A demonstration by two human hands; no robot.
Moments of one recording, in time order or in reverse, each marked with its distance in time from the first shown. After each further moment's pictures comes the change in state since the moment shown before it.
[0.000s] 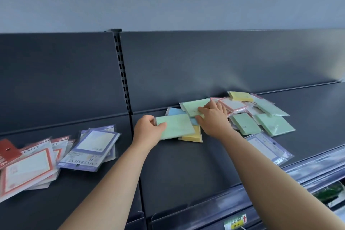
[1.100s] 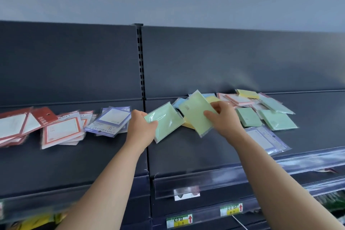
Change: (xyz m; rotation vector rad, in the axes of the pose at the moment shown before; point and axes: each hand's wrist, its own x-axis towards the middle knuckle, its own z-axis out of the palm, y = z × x) left_hand -0.079 -0.008 -0.038 -0.002 0.173 -0.035; right_hand -0.073 -0.018 -0.041 0.866 0.037 0.161
